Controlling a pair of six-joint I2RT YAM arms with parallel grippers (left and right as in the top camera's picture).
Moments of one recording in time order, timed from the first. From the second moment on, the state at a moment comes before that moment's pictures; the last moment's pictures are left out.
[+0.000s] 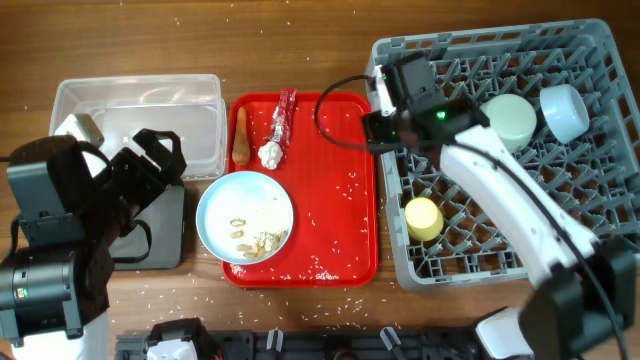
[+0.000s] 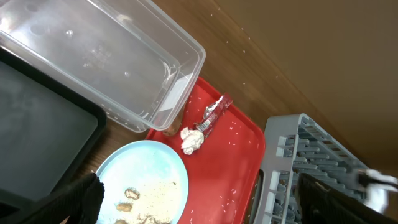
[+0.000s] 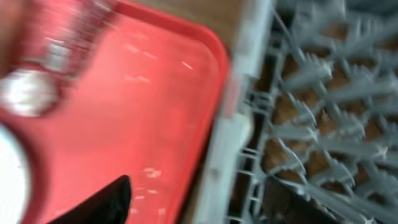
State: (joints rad) left arm 0.13 0.94 1.30 -1.10 0.17 -0.64; right arm 0.45 1.61 1.33 -0.74 0.04 0.07
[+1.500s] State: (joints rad) left arm 0.13 0.94 1.30 -1.10 0.17 -0.64; right arm 0.19 0.02 0.14 -0.19 -0.05 0.09
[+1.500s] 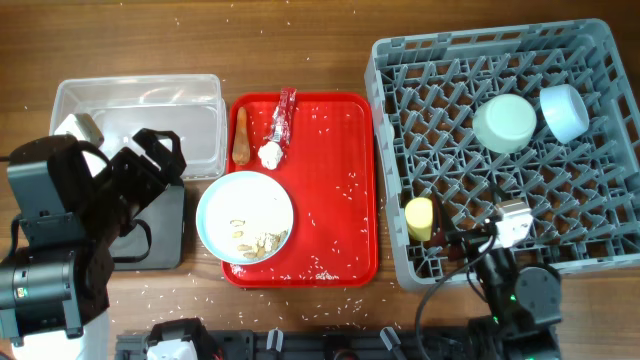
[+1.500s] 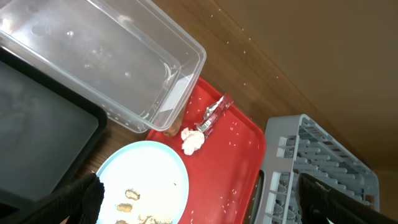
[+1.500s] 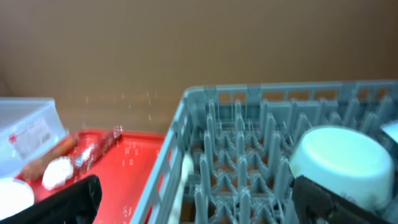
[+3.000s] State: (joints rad) left arm -0.47 1.67 1.32 -0.69 -0.37 -0.65; right arm 0.19 0.02 0.01 0.00 -0.05 0.12
